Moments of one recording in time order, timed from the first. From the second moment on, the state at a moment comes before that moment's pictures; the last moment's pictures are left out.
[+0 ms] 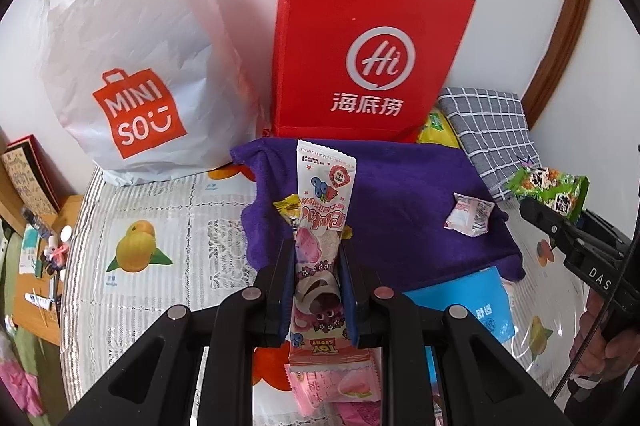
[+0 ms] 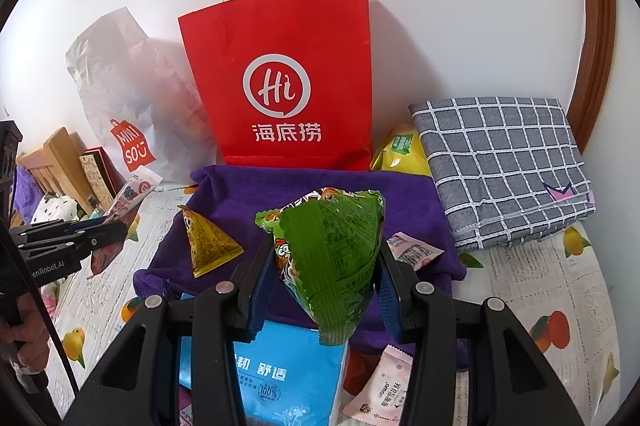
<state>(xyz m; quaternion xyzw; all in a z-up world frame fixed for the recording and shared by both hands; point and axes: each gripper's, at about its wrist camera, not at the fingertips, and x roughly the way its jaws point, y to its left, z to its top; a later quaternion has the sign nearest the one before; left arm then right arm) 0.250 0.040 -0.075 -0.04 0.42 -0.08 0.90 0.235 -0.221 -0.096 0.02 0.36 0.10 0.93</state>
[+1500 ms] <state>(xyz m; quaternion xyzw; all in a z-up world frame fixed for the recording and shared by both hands) 0.328 0.060 -0.135 -0.13 0.48 -0.05 0.86 0.313 -0.223 -0.194 0.03 0.45 0.12 0.88</state>
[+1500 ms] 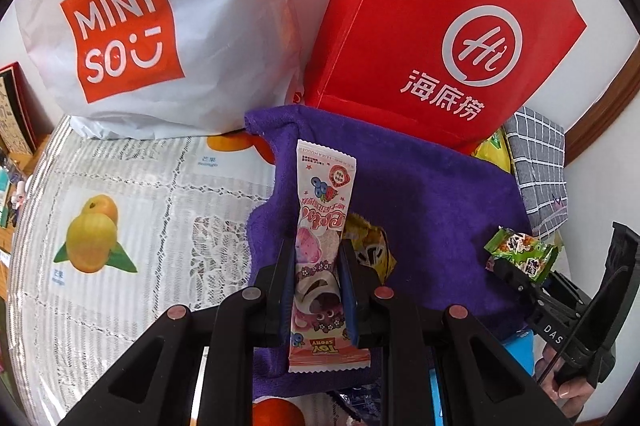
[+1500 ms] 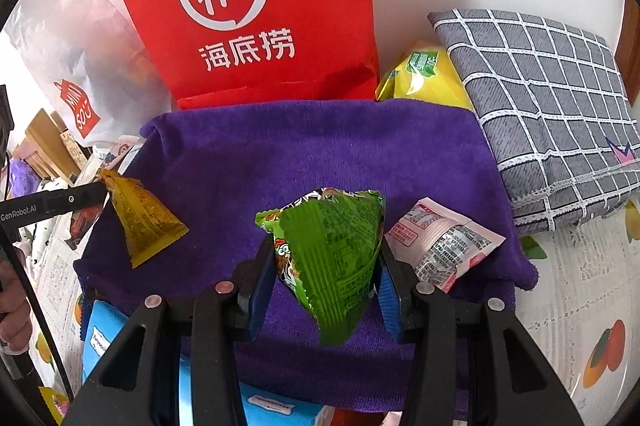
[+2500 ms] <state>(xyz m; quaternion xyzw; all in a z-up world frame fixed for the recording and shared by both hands) 0.309 0.052 -0.133 -0.12 0.50 -0.07 0.85 0.282 -0.229 -0.156 0.02 0.43 0.12 0.89</state>
